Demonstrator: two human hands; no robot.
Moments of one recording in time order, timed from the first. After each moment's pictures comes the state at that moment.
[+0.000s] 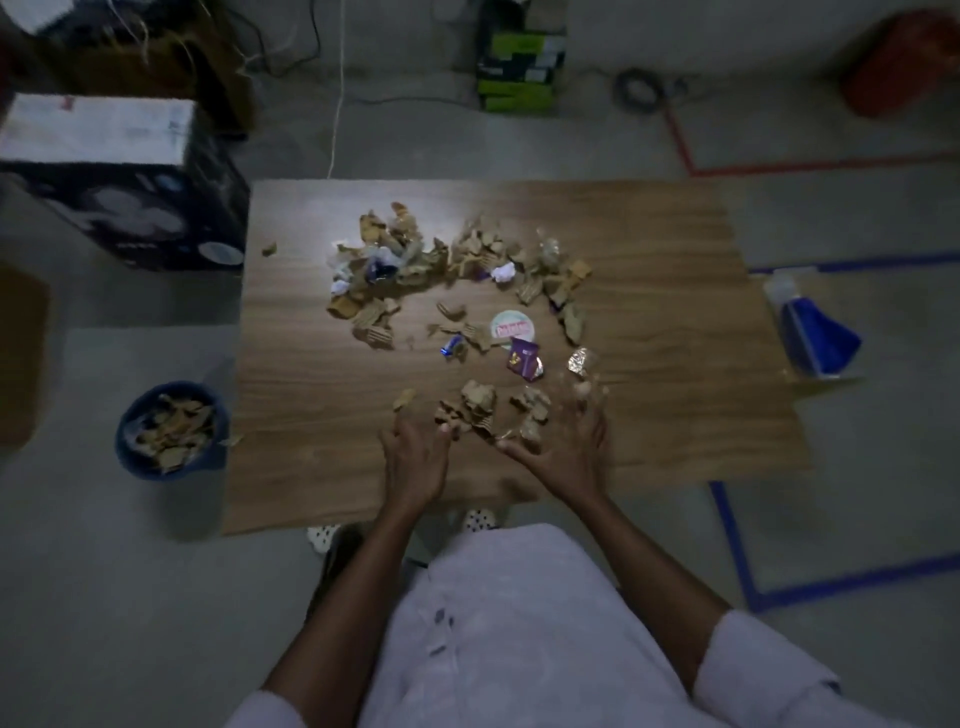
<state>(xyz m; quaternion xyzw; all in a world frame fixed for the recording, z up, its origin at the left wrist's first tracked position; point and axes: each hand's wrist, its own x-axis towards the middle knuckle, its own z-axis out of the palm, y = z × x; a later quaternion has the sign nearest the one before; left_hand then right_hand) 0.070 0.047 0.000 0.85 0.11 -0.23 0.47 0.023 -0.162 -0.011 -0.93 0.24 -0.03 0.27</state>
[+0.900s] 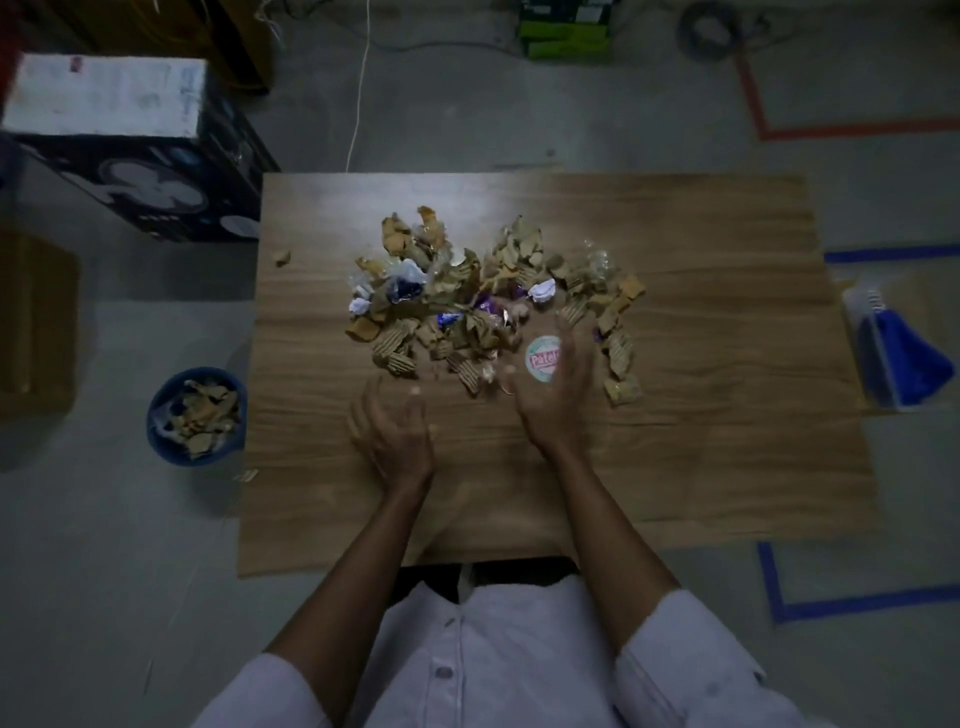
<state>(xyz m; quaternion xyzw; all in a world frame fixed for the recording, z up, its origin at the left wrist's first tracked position) 0.171 0.041 -0.017 0.86 0.24 0.03 0.45 0.179 -0.144 -0.027 -0.87 0.23 -0.13 0.42</state>
